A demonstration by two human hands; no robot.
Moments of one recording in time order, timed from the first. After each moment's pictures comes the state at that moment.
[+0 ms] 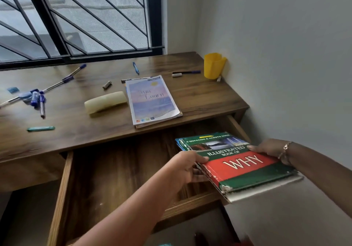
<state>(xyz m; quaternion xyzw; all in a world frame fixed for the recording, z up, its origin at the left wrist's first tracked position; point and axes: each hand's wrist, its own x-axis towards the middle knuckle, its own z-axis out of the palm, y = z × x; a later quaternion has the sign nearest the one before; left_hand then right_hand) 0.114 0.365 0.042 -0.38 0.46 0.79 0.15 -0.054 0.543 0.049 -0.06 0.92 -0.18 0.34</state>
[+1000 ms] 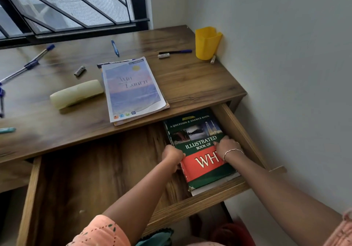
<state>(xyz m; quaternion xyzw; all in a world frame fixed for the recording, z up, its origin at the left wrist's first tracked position) 0.034 0.337 -0.077 -0.51 0.61 0.60 0.10 -0.072 0.472 -0.078 -0.06 0.97 -0.08 0.24</state>
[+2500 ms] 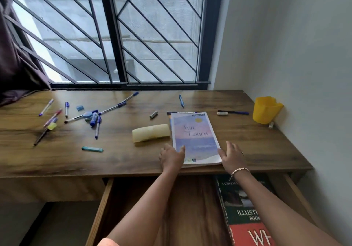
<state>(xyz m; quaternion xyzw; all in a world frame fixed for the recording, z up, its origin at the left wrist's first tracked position) 0.073 0.173 0.012 -0.53 0.73 0.41 -0.16 -0.063 0.300 0.009 -0.30 0.92 -0.23 0.08</state>
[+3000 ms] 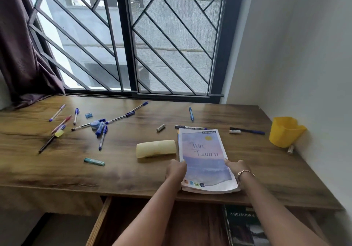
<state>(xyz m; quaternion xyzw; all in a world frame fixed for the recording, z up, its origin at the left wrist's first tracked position) 0.037 0.138 0.002 -0.57 0.59 0.56 -0.15 -0.122 0.243 0.003 -0.12 0.88 -0.37 0.27</state>
